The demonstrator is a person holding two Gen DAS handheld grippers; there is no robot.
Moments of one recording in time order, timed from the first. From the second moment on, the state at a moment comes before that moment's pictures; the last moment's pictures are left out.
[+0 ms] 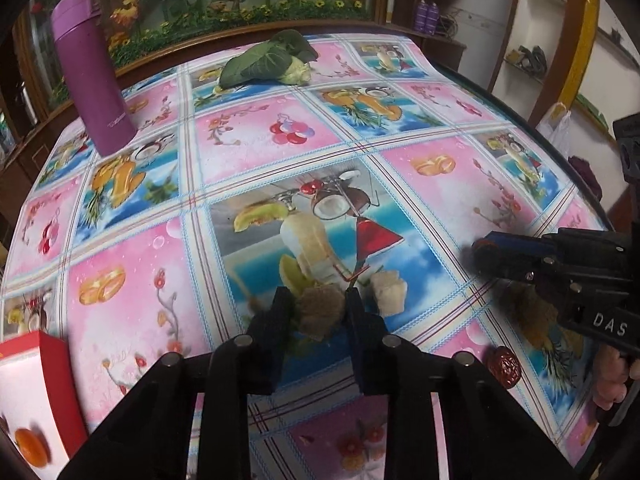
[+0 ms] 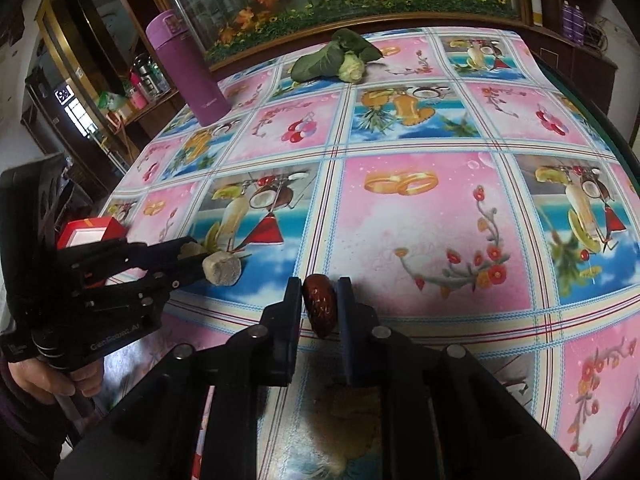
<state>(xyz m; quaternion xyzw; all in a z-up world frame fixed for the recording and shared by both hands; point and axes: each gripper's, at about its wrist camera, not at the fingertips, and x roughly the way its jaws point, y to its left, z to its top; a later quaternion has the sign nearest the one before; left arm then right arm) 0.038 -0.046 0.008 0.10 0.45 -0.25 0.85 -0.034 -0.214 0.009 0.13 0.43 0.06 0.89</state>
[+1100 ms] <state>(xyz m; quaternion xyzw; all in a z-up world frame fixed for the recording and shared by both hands) -0.113 0.182 0.080 -0.01 0.36 -0.05 0.93 -0.074 -0.059 0.034 0.11 0.36 0.17 0.91</state>
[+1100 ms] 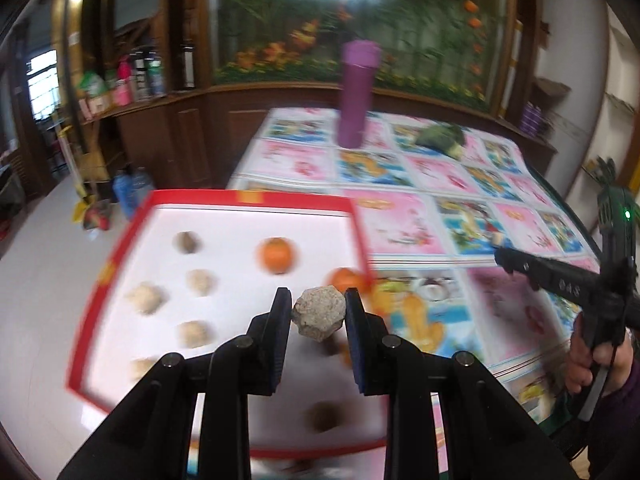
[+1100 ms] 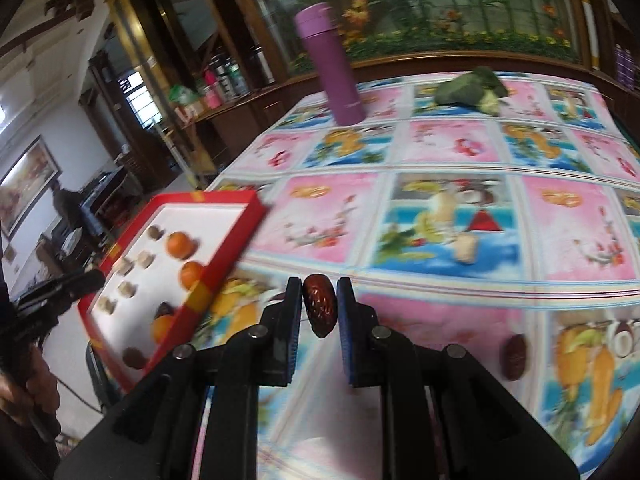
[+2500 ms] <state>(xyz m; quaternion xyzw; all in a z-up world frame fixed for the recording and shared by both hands) -0.101 0.327 0.024 -0.08 0.42 0.07 0.90 -0.079 0.182 0.009 -0.01 0.44 0.34 0.83</state>
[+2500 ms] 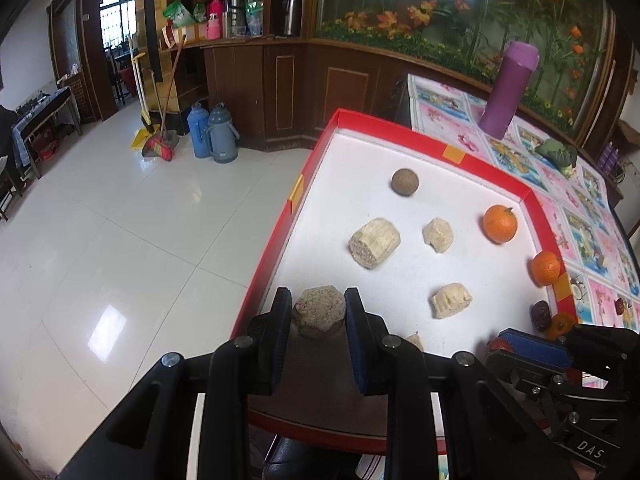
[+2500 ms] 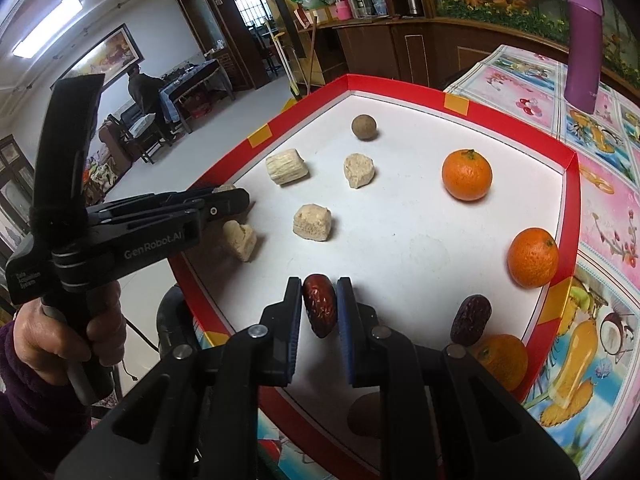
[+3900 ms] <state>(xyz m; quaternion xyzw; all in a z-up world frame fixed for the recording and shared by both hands) -0.124 0.186 0.104 0.06 0.34 0.06 0.94 -0.112 -0.008 0.062 0.09 0.36 0.22 0.90</state>
